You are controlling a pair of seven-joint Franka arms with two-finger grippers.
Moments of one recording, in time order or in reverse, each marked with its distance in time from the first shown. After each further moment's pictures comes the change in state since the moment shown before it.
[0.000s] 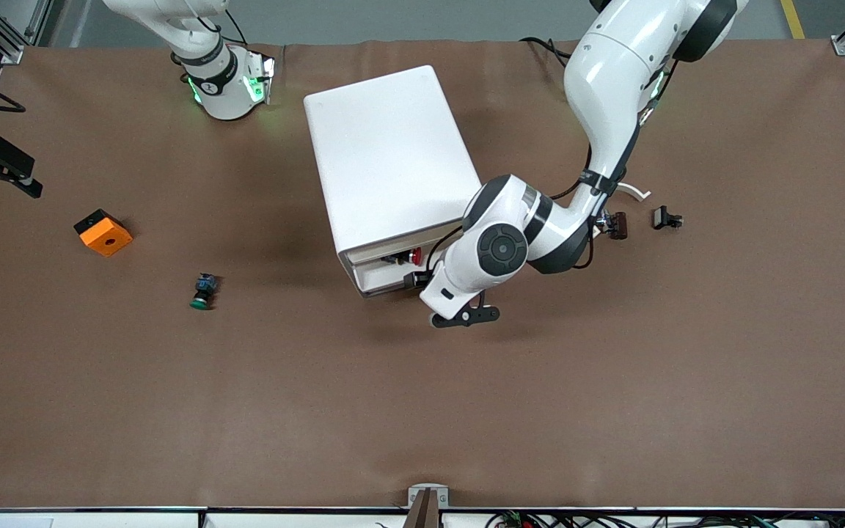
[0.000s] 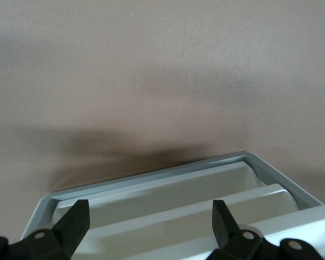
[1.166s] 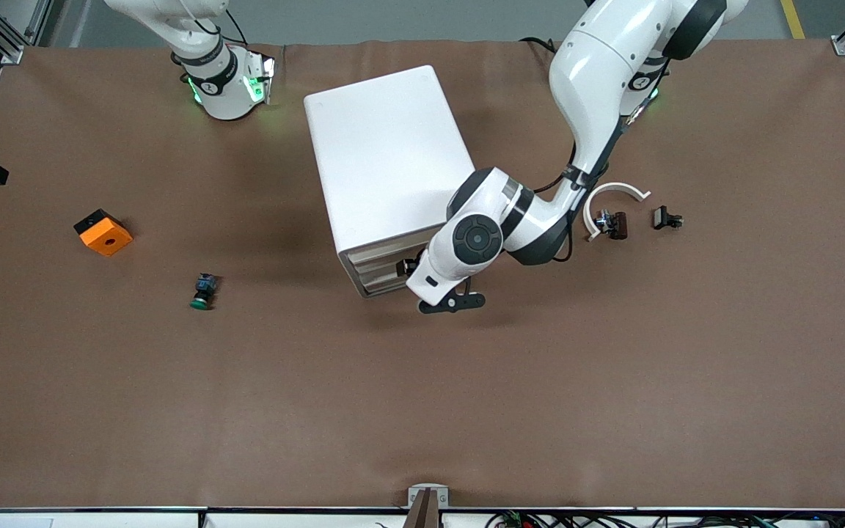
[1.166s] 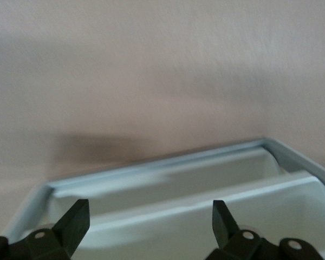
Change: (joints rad) left arm -0.038 0.000 0.020 -0.027 0.064 -0.001 -0.025; right arm -0.055 0.024 0.011 0.090 -0.001 -0.100 0.012
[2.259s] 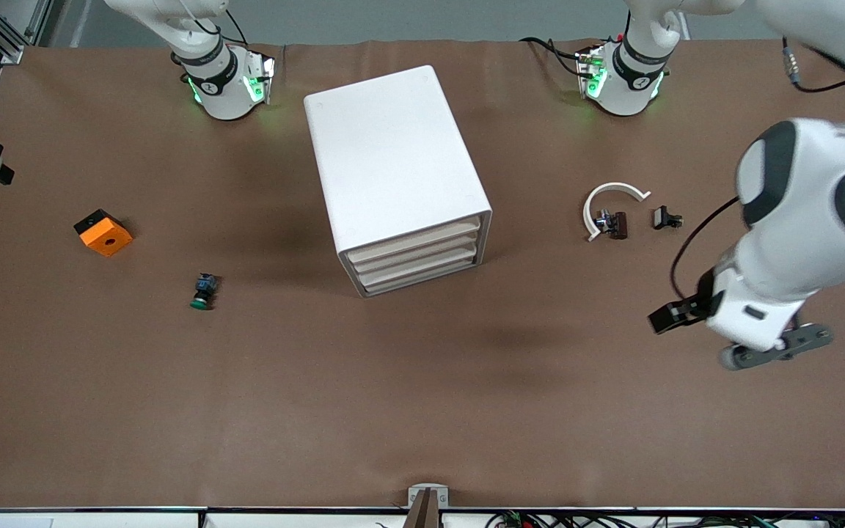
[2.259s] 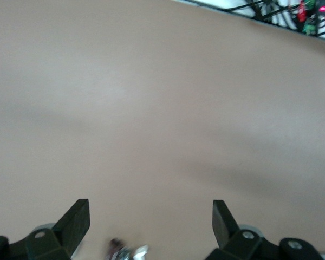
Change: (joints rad) left arm 0.445 -0.400 0.095 0.019 0.242 -0.363 0.272; right arm 0.004 0.001 0.010 0.004 0.001 -0.008 0.041
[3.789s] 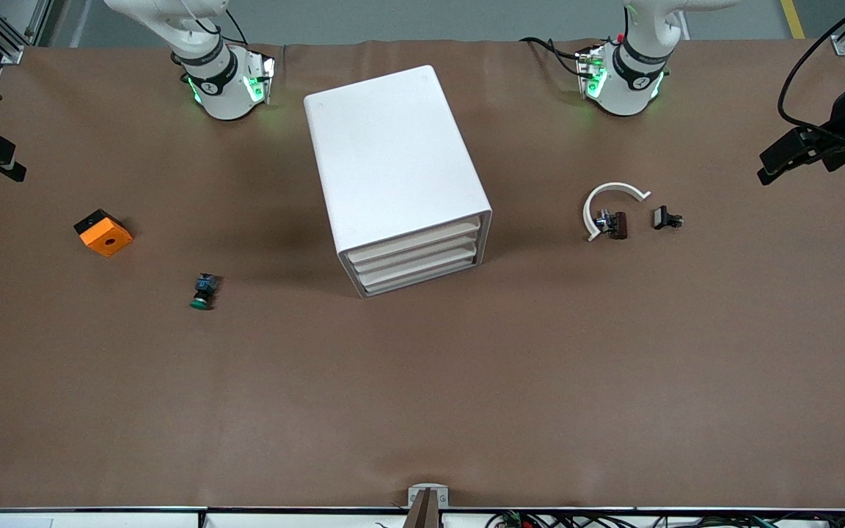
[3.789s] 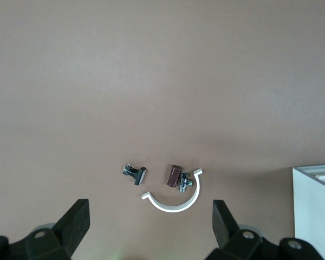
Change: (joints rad) left arm 0.134 -0.492 -0.031 -0.359 -0.010 -0.153 0.194; right arm 0.016 0.009 -0.011 0.000 -0.002 -0.042 0.013
